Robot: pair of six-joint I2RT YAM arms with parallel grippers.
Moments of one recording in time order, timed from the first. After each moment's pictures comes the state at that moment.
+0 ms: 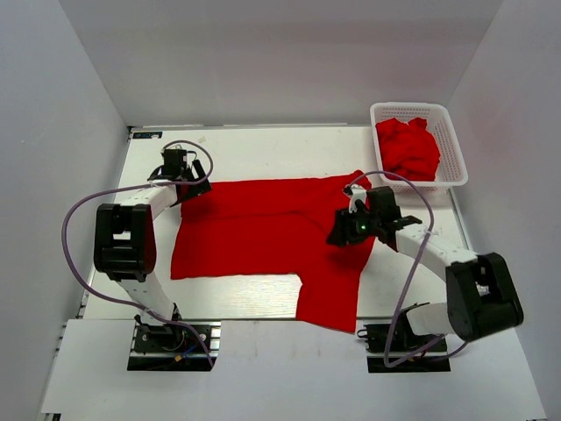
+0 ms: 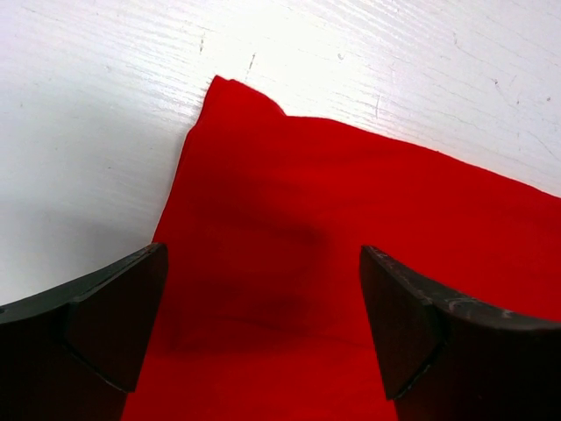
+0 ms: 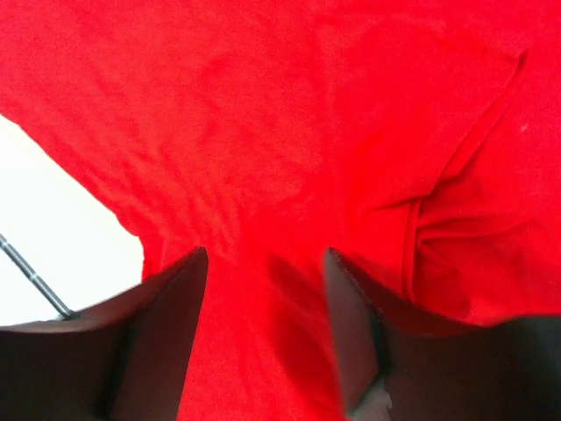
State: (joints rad) left arm -0.04 1.76 1.11 -0.21 -0.11 -0.39; right arm 0.34 1.38 0.66 -0.16 -0.51 0.13
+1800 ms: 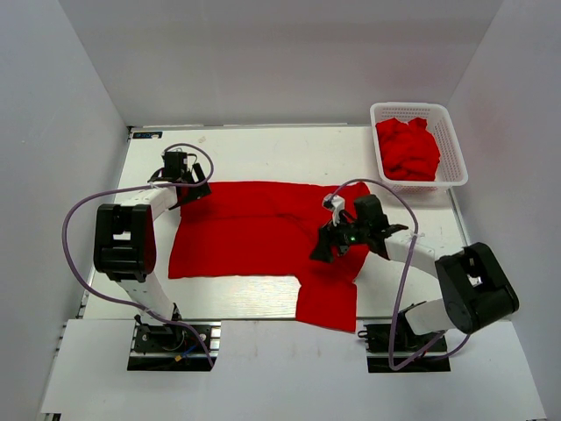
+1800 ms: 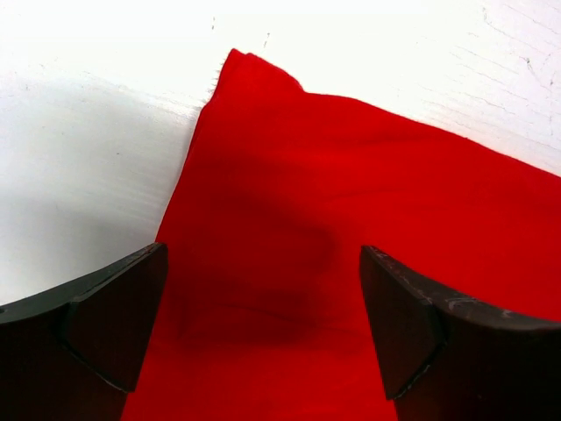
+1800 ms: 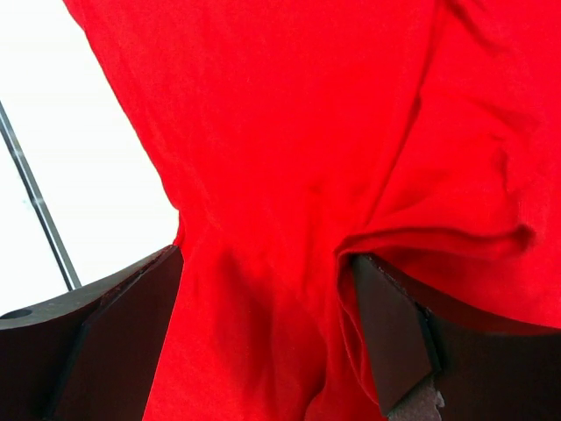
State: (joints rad) left arm -0.04 1.76 1.09 -0.22 -0.12 -0.37; right arm 0.45 1.40 0.58 0.04 -0.69 -0.03
